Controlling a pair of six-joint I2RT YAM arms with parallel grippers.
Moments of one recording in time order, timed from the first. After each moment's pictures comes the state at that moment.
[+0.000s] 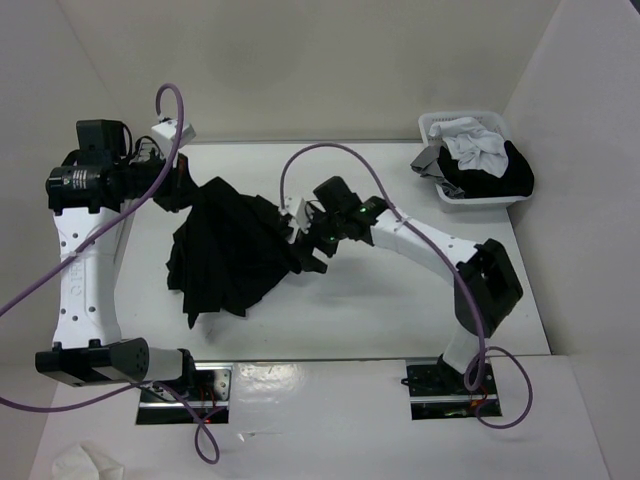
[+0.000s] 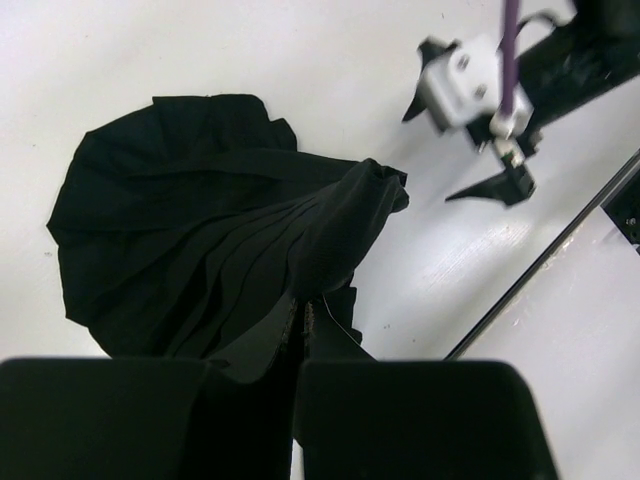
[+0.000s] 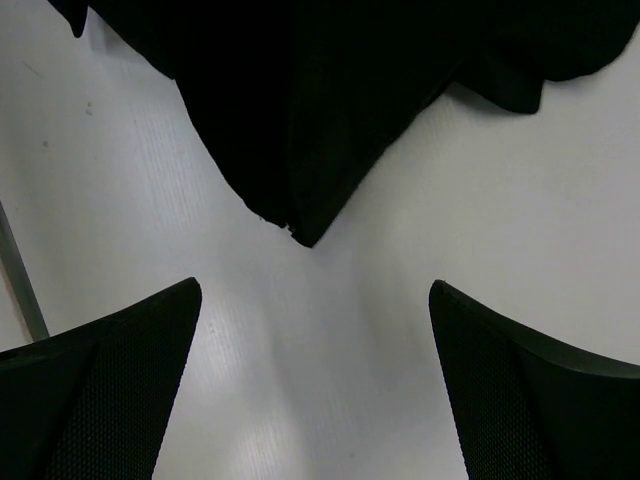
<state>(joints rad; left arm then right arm) 0.12 1.34 1.78 -1.25 0.73 0.42 0.72 1.69 1.36 -0.55 -0.39 -0.43</state>
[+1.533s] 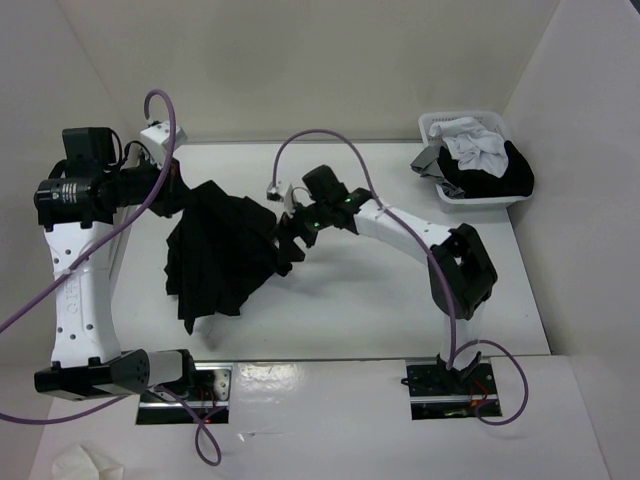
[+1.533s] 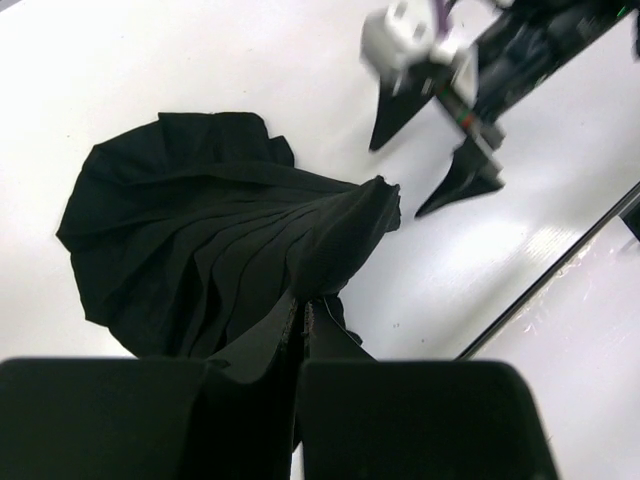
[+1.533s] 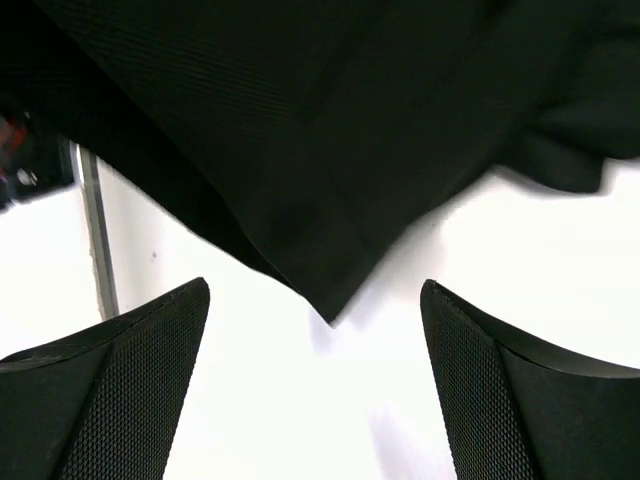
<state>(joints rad) 0.15 1.28 1.77 -1.25 0.71 0.41 0.74 1.88 1.49 -0.41 -0.63 -0.23</state>
